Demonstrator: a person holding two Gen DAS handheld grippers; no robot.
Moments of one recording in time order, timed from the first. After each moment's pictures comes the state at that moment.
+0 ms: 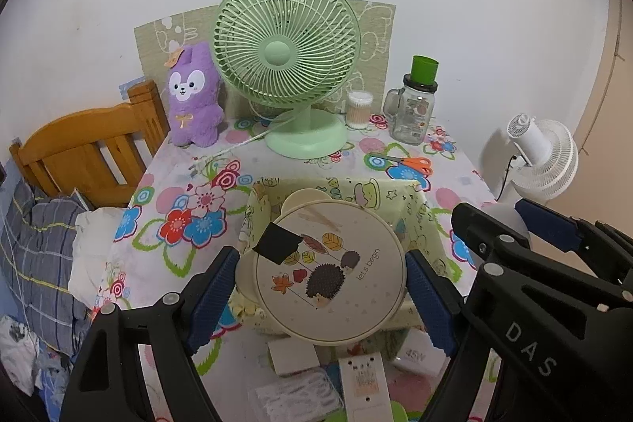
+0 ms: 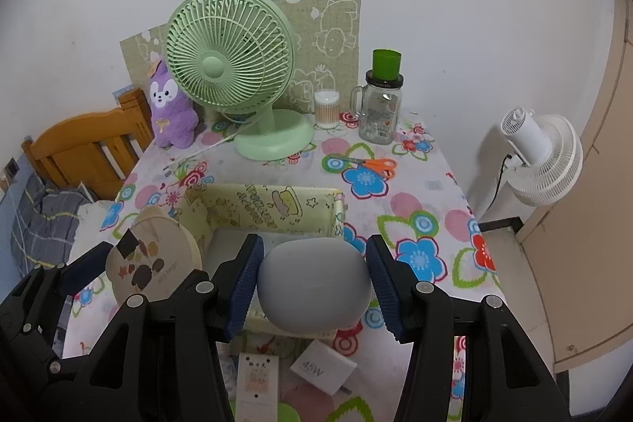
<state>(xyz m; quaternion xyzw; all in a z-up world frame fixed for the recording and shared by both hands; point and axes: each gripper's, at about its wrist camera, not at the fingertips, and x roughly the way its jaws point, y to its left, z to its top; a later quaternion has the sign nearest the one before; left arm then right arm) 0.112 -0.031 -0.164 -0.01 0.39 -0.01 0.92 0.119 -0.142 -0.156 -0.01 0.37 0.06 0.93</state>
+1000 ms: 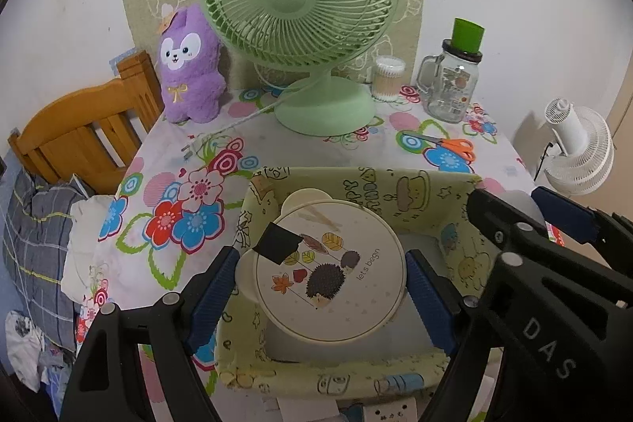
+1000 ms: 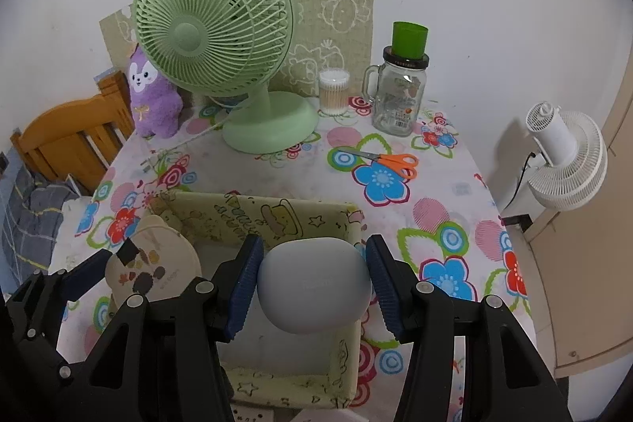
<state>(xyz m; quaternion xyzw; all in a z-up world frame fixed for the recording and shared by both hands) 0.180 -0.020 -0.214 -0.01 0.44 0.02 0.90 0.194 -0.128 -0.199 -0.01 0.40 0.06 0.92</state>
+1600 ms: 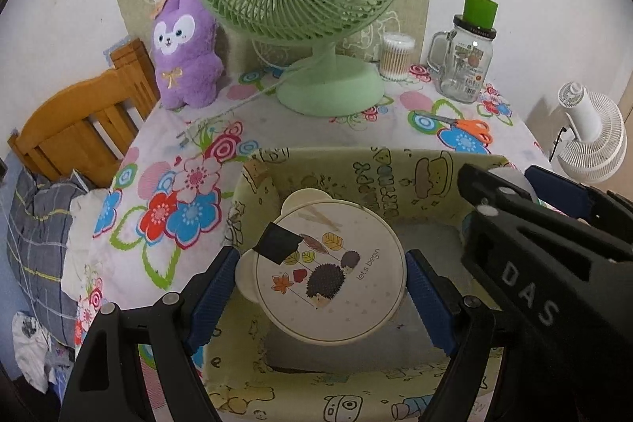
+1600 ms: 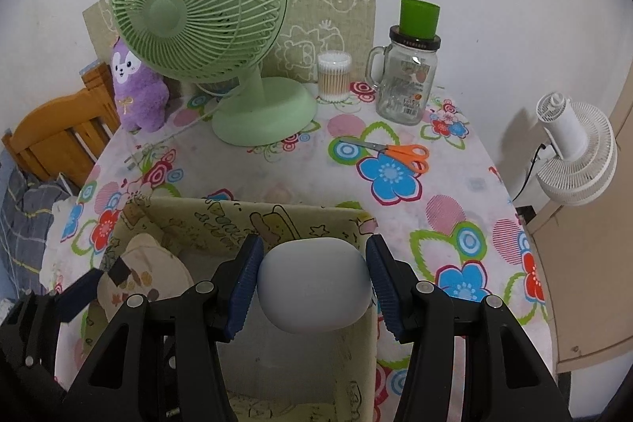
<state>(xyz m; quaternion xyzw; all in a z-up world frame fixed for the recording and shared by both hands) 0.195 -0.020 -0.238 0.00 0.46 0.03 0.89 0.227 -0.120 -0.225 -0.01 0.42 0.06 0.91</state>
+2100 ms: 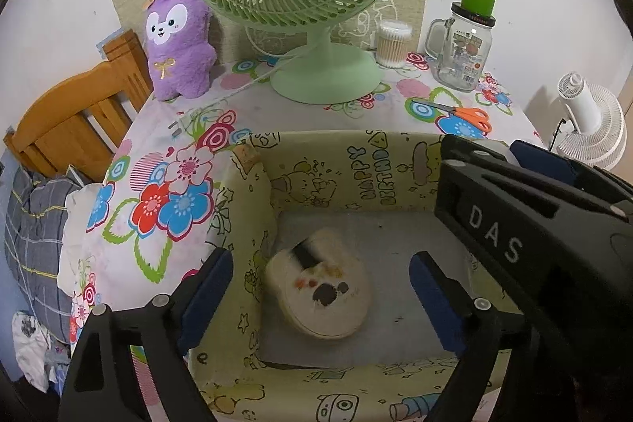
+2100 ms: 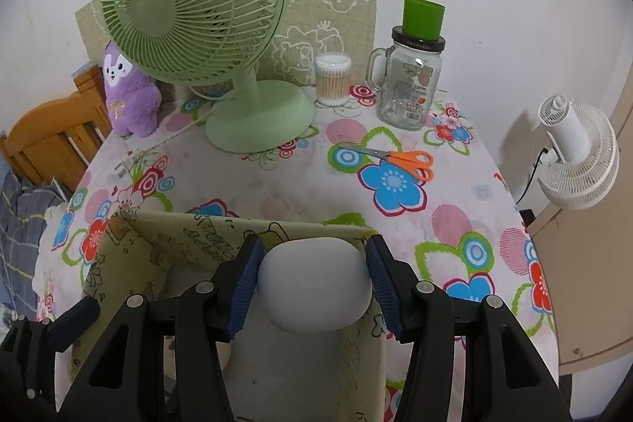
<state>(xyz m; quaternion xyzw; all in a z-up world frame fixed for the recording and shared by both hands) 0.197 -0.022 -0.245 0.00 0.48 0.02 0.88 0.242 -0.116 -0.231 -0.01 0.41 0.05 0.91</state>
